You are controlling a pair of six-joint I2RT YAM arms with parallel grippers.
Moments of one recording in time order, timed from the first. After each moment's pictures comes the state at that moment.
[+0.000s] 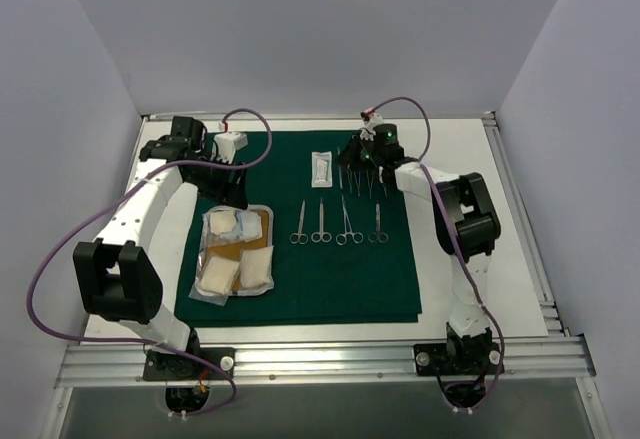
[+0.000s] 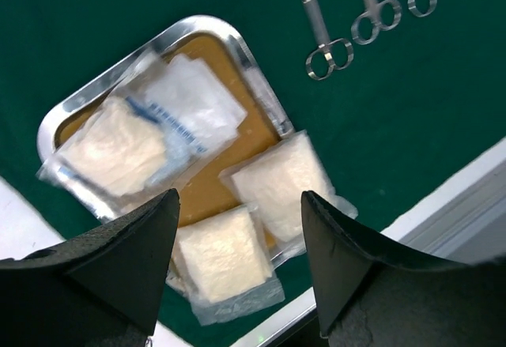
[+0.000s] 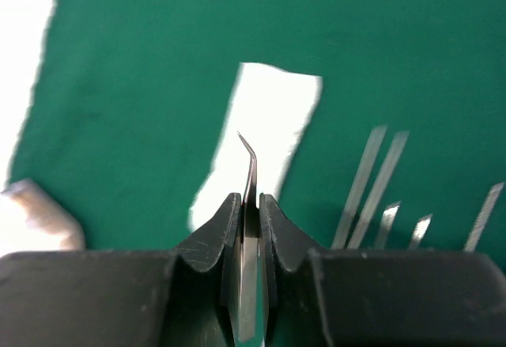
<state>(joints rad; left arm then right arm) -0.12 1.60 1.45 -0.99 0.43 0.24 0.32 2.15 1.43 0.22 -0.35 0.42</state>
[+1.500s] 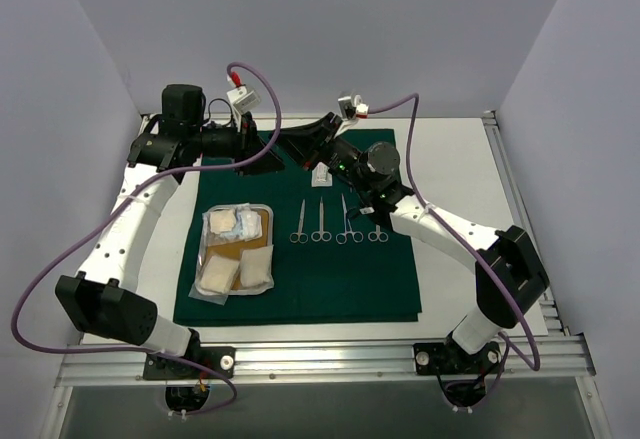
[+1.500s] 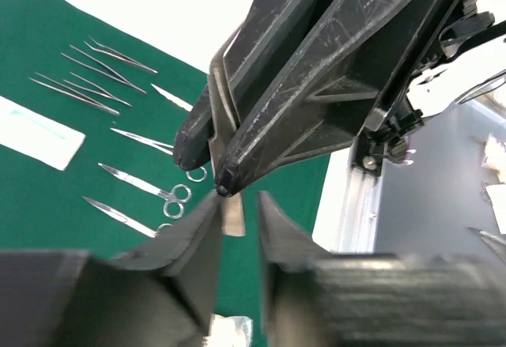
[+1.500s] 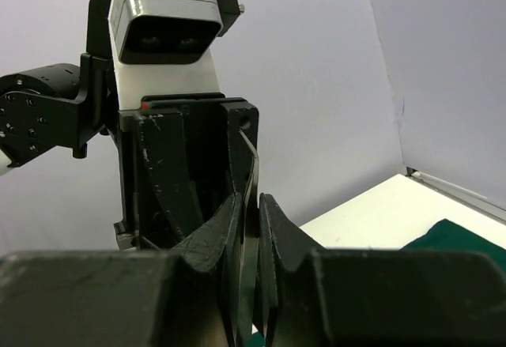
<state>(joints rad) -0.25 1.49 1.64 -0.72 1.03 0.11 0.71 1.60 1.14 0.91 -0.36 0.55</state>
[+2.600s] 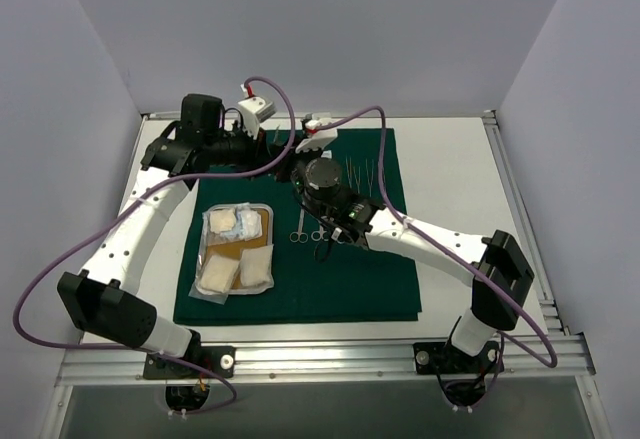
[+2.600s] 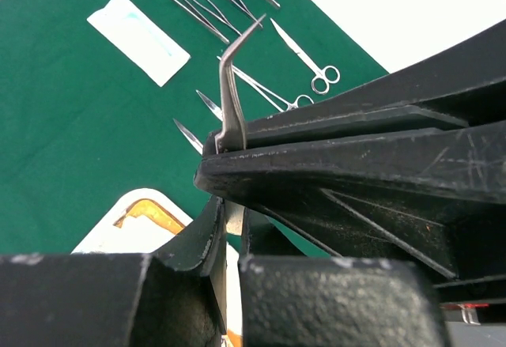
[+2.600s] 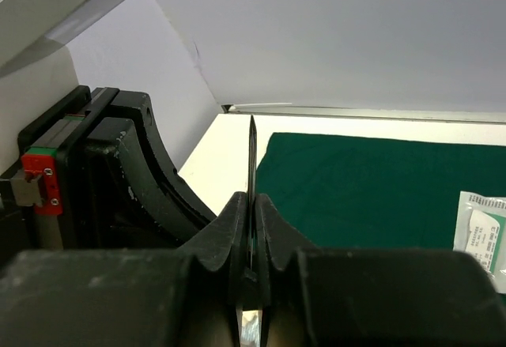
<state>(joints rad) -0.34 1.47 1.59 -0.77 0.55 0.12 0.98 1.64 1.29 0.41 0.51 0.36</state>
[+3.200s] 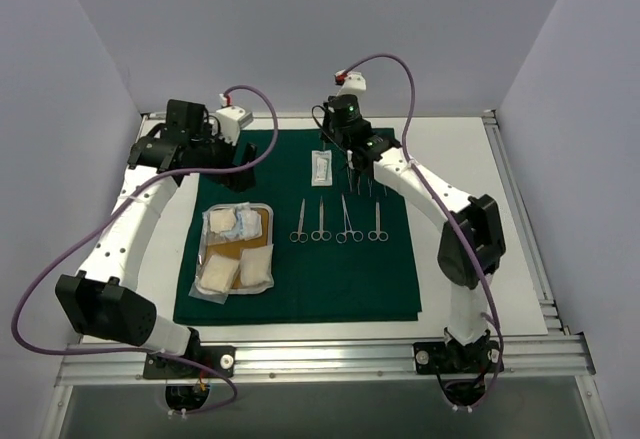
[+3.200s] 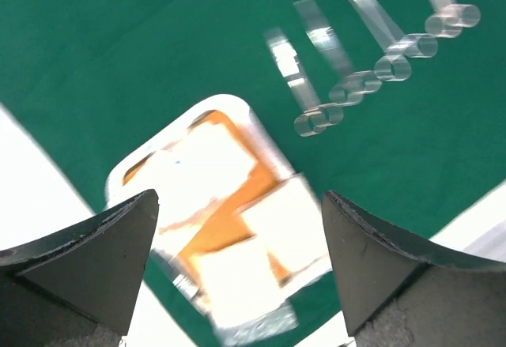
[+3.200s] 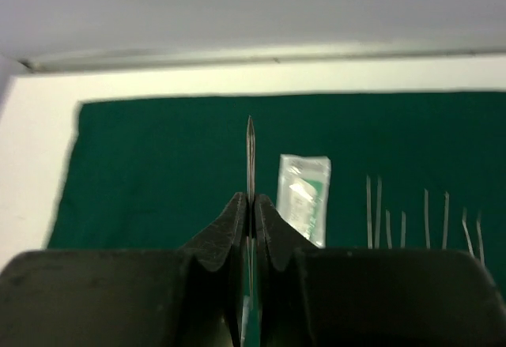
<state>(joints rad) -0.26 1.47 1.58 -0.93 0.34 0.20 0.63 1.88 1.66 -0.10 0.35 0.42</state>
